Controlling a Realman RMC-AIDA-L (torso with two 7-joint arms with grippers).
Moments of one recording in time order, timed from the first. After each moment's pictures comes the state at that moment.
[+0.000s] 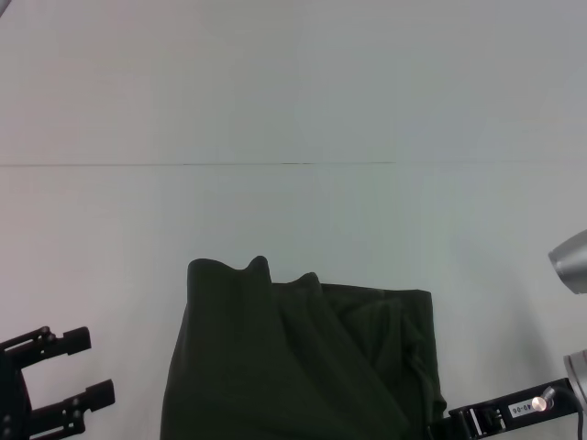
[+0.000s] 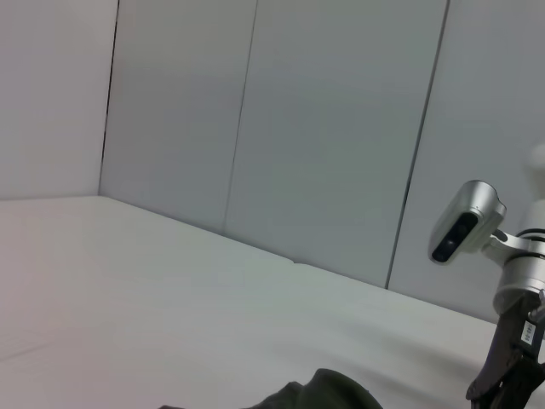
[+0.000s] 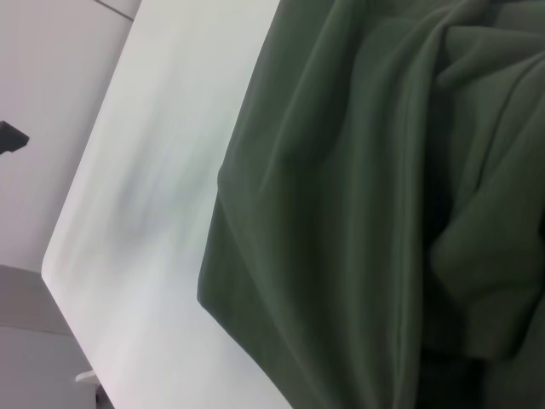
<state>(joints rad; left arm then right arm) -0.26 -2.13 0.29 0.93 2.08 1.98 -1.25 0.52 2.05 -1.05 -0.72 -2.13 -1.58 2.32</state>
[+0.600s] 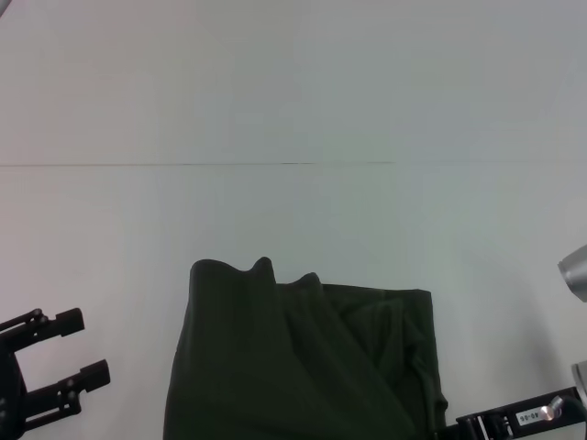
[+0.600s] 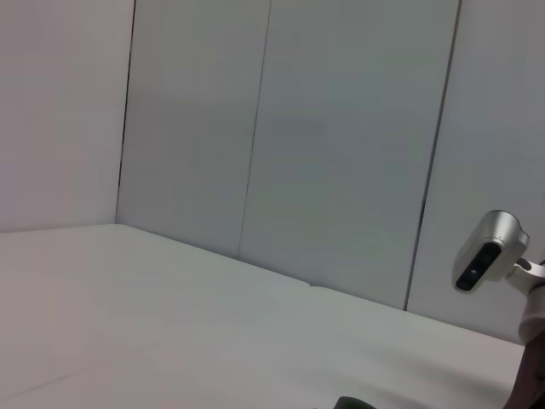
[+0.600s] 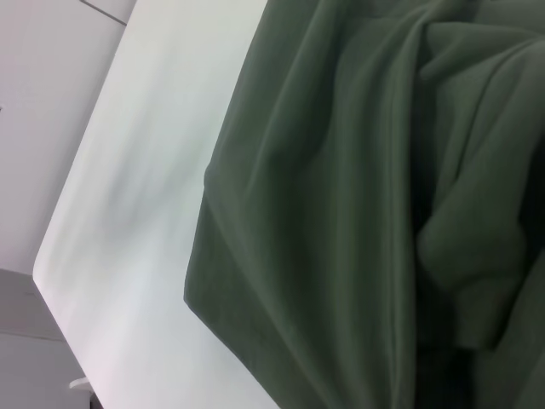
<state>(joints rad) -0.27 -2.13 0.29 0.93 2.04 1.97 -1.24 0.51 2.04 -1.04 -0.69 -2.13 -1.57 2.27</state>
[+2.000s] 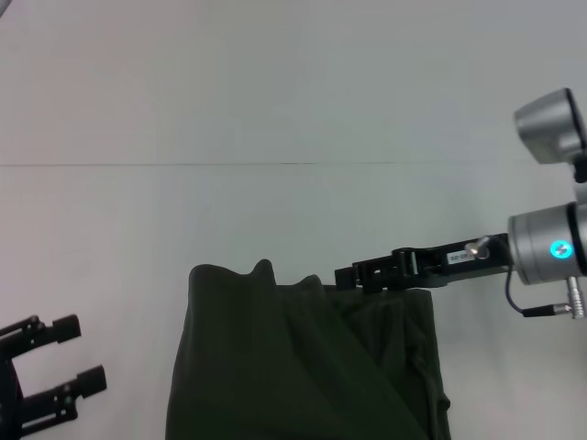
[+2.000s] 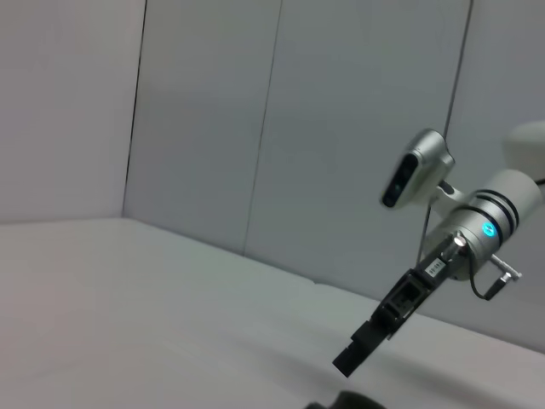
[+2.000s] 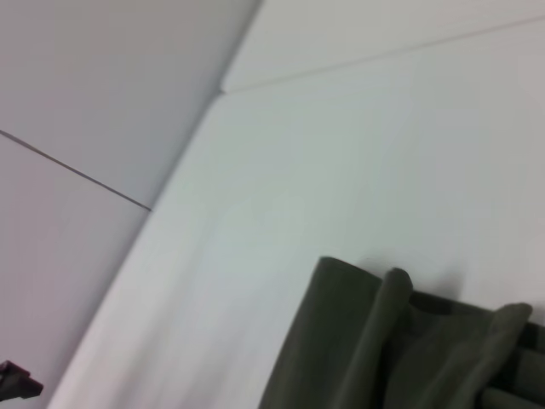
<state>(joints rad) -0.26 -2.12 0.28 0.93 2.05 1.97 -1.27 0.80 2.03 -0.83 -0.57 -2.15 -1.40 2.34</state>
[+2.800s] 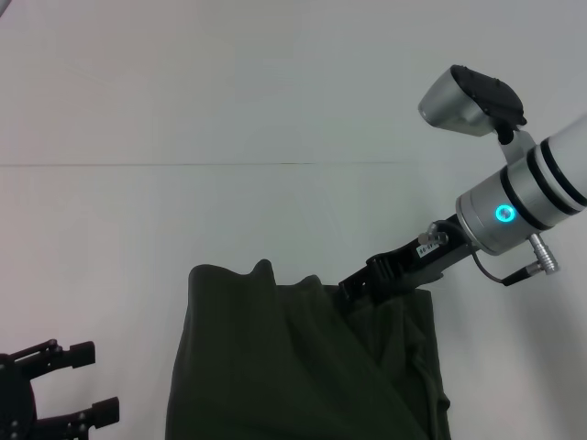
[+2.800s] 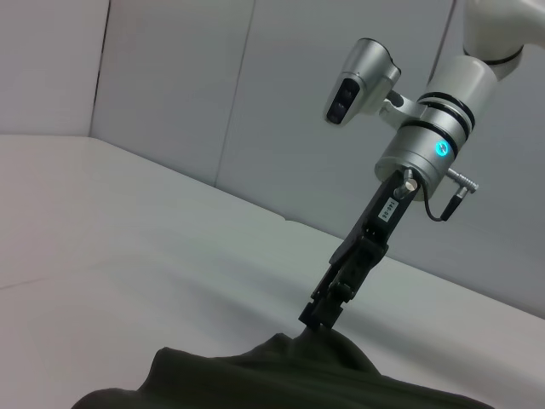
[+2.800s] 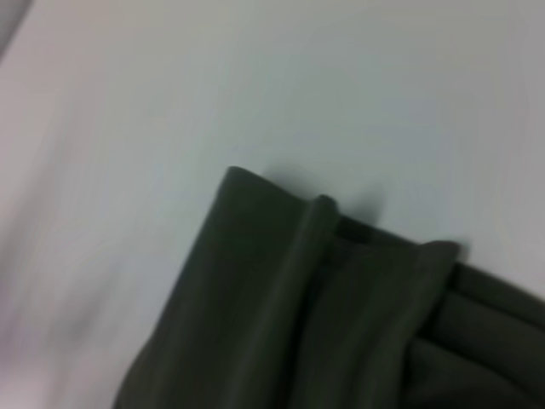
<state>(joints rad) -0.30 -2.11 0.29 0.92 2.18 1.97 -1.32 1.00 2.02 -1.02 -0.60 -2.41 -1.38 2.64</state>
